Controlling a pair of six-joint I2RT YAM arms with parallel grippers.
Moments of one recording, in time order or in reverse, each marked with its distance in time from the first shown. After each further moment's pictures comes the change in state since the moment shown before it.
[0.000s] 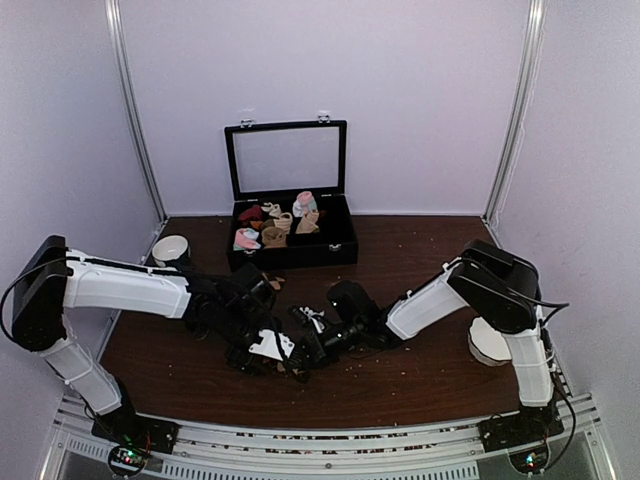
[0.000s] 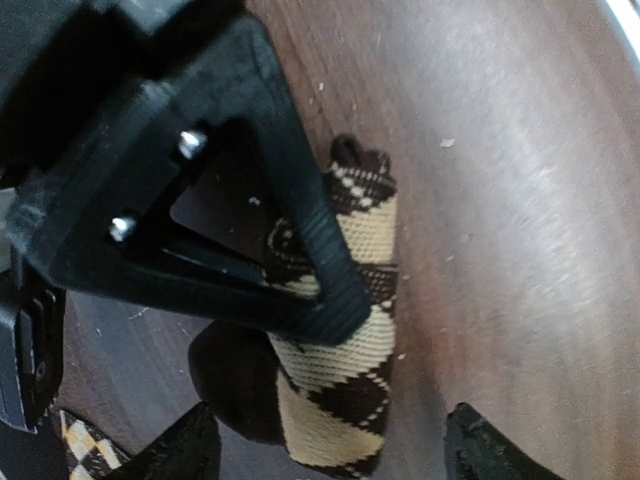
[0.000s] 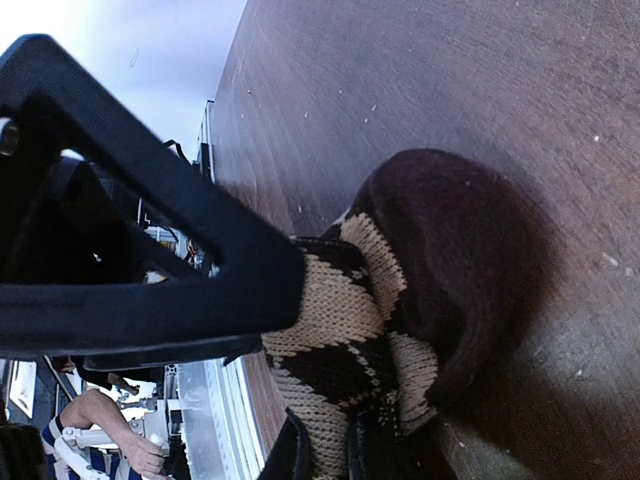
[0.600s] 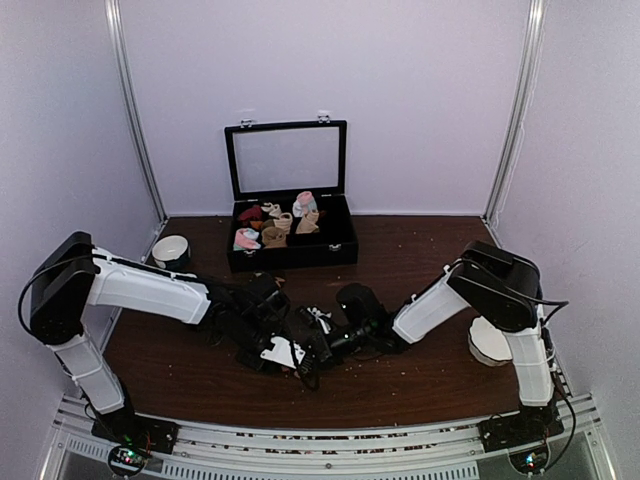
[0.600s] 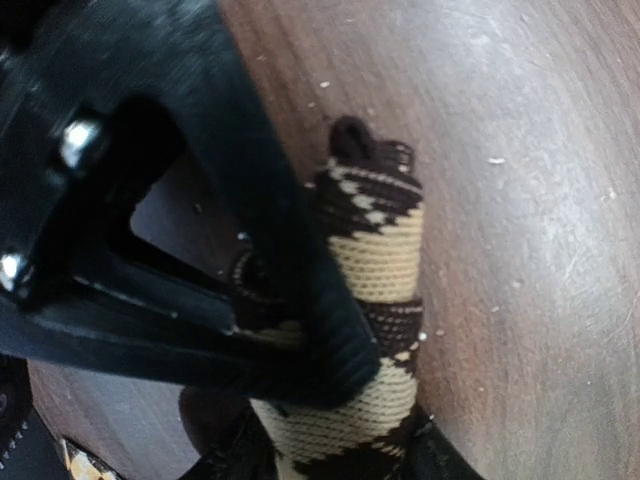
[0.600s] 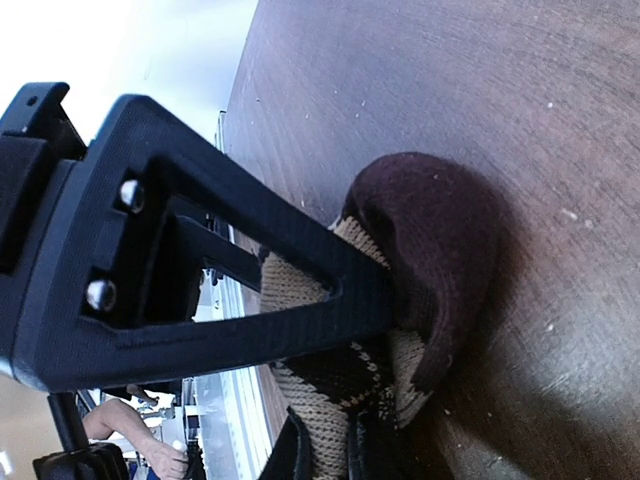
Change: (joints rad) left arm -0.040 0.122 0.019 0.091 -0.071 0.011; right arm -0.027 -0.004 -0.077 0.135 -0.019 0.080
